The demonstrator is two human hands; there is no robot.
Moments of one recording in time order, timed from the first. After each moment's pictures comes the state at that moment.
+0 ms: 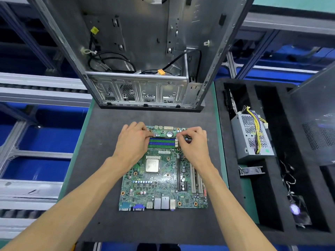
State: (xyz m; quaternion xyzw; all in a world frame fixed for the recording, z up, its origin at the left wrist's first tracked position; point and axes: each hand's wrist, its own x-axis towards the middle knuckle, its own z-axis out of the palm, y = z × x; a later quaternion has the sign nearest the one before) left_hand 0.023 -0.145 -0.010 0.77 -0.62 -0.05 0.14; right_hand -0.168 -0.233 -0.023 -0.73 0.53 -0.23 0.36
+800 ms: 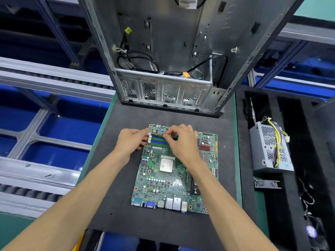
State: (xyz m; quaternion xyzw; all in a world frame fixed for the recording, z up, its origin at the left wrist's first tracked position) left_hand 0.056 -0.123 -0.010 0.80 -0.11 -0.40 0.43; right_hand -0.092 -0.218 -0.020 -0.84 0.44 -0.14 0.29
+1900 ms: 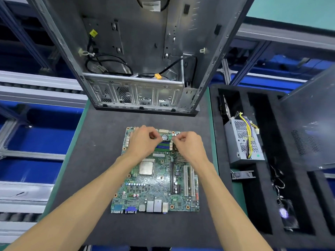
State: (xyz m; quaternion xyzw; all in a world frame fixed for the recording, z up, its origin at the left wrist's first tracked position) left_hand -0.010 -0.178 -0.002 0.80 -0.47 -0.28 0.27; right_hand -0.162 -0.248 -0.005 -0.72 0.58 -0.08 0.37
